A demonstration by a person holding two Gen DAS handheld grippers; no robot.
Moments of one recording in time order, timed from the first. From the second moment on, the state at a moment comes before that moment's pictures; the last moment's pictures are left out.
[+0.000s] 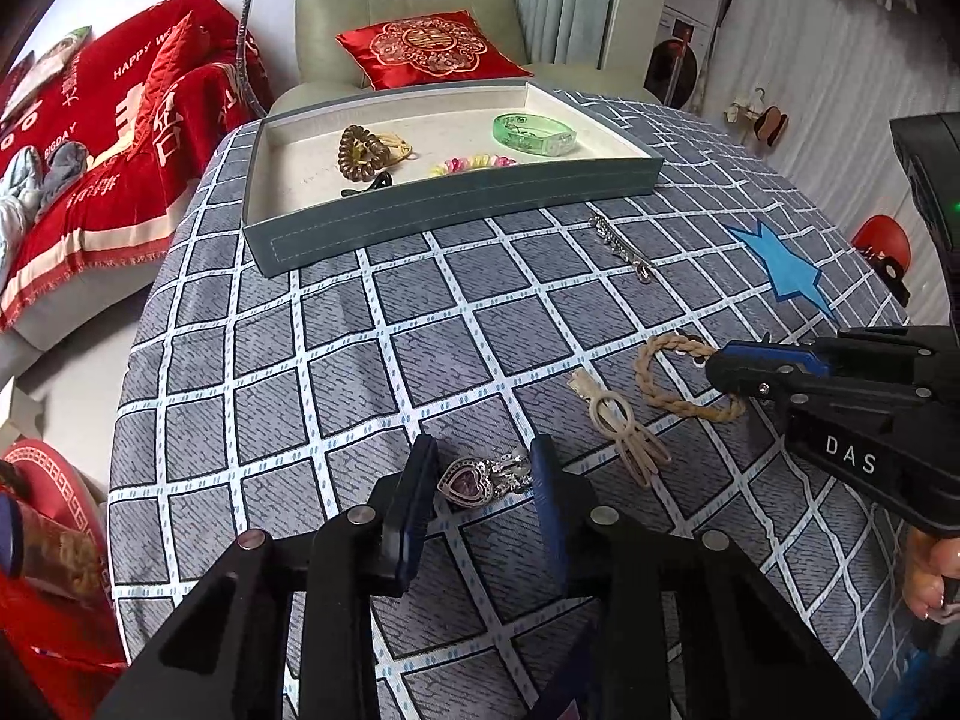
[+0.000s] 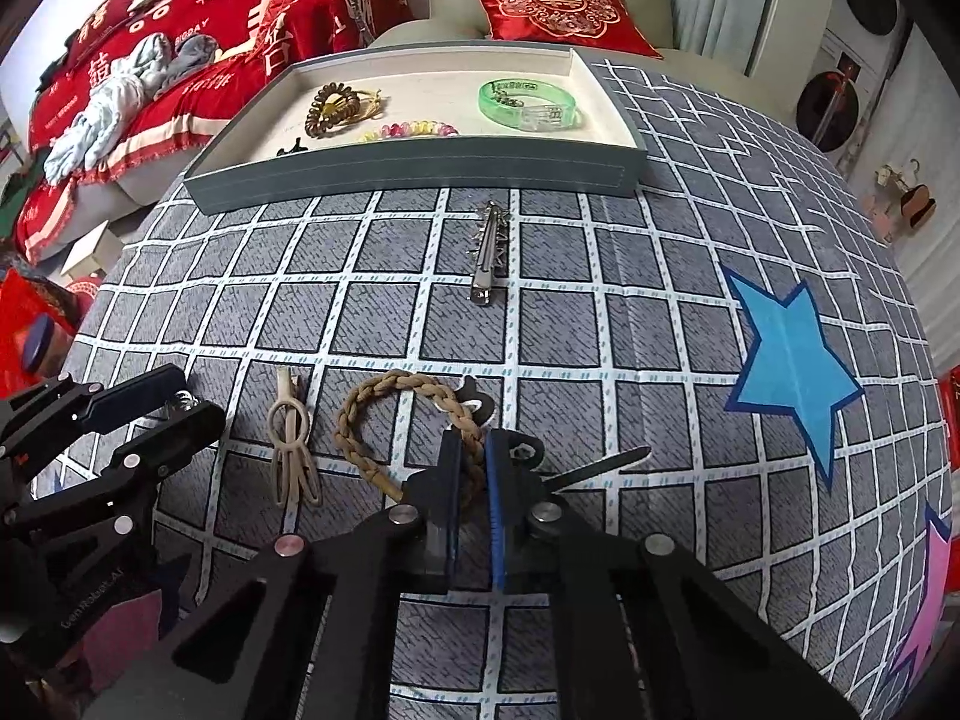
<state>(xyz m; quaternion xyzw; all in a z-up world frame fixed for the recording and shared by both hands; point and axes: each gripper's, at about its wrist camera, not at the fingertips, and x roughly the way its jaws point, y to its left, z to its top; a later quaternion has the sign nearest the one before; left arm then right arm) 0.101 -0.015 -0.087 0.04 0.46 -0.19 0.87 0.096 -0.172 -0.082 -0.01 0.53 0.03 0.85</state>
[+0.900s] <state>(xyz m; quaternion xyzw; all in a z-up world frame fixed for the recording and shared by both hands) 0.099 -0.002 -0.078 0.02 0.45 -0.19 0.87 0.106 -0.169 -0.084 -0.04 0.53 0.08 0.84</state>
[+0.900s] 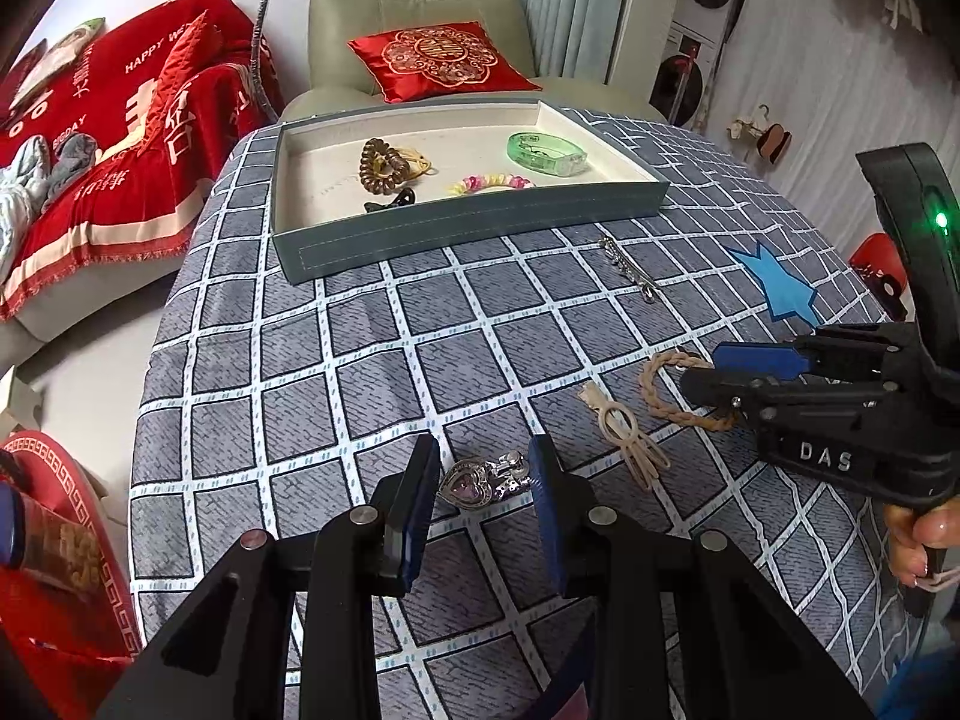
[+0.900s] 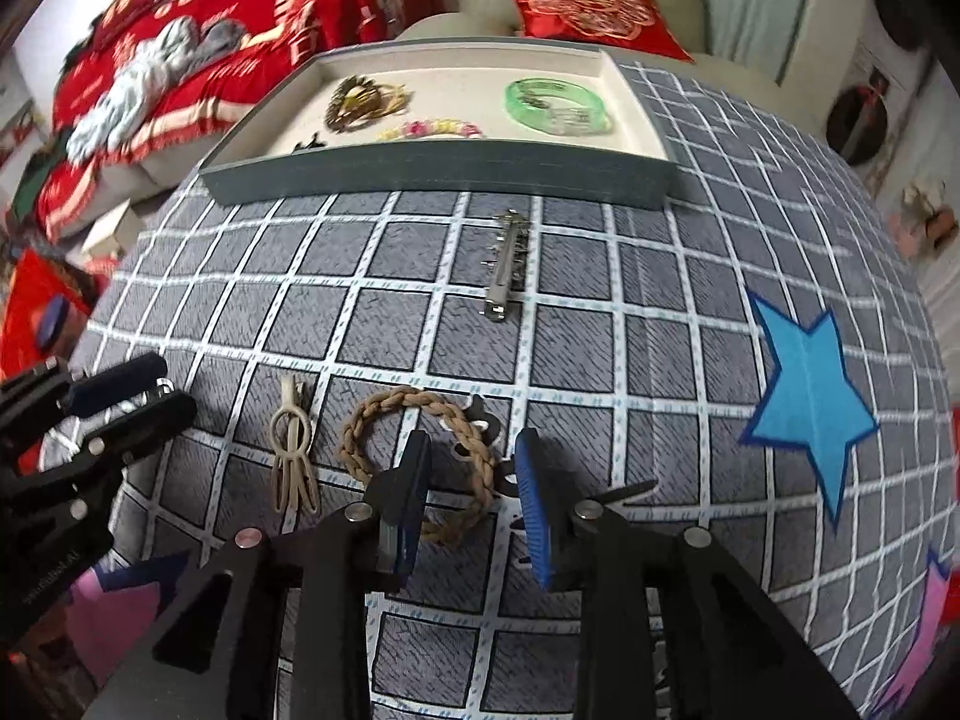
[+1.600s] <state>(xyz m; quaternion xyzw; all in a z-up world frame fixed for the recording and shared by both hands) 0.101 0.006 -0.064 0.01 0.44 -0.19 0.88 0.098 -0.188 -0.045 0.01 0.50 0.07 0.87</state>
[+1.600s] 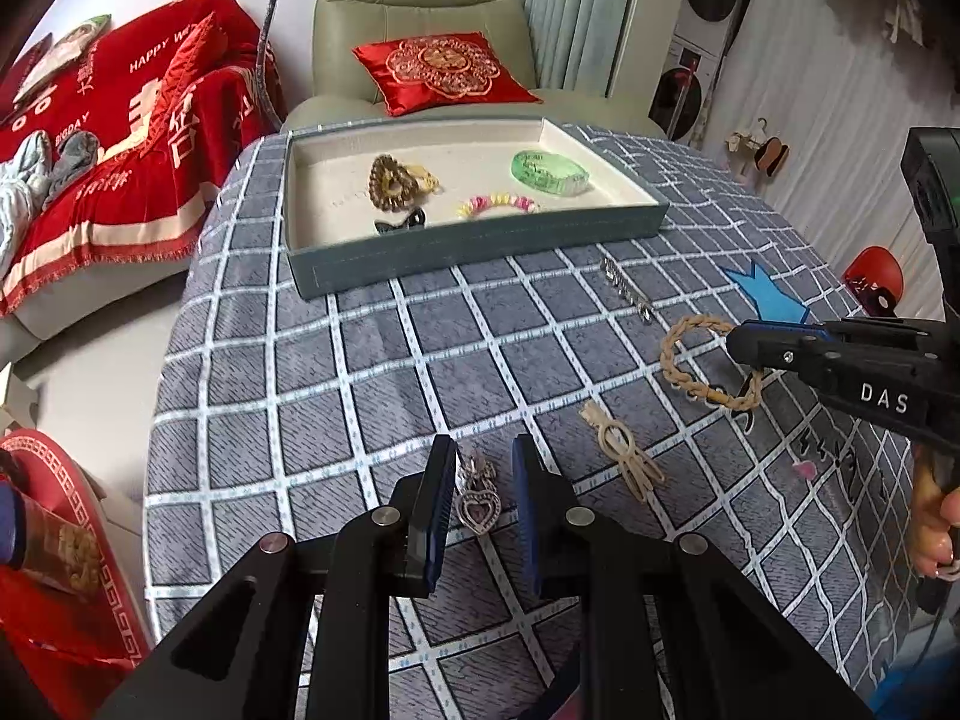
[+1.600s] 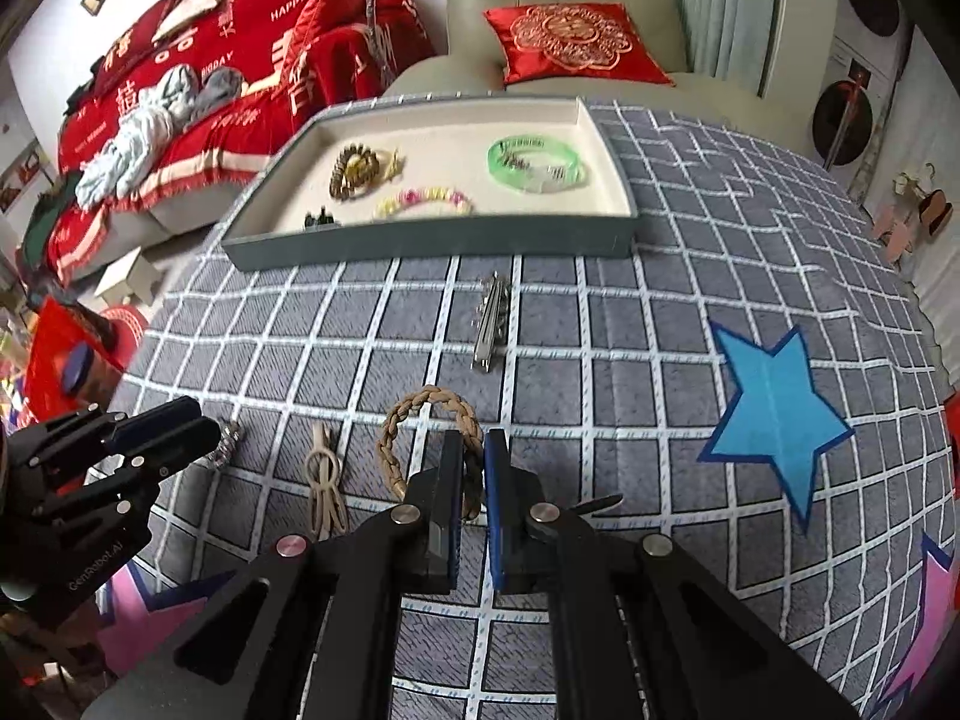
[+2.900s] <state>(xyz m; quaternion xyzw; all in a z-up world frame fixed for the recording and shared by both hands) 0.101 0.001 -0.092 0.04 0.47 -0.15 0.87 0.087 -0.194 -0.037 0.05 0.48 0.09 0.87</state>
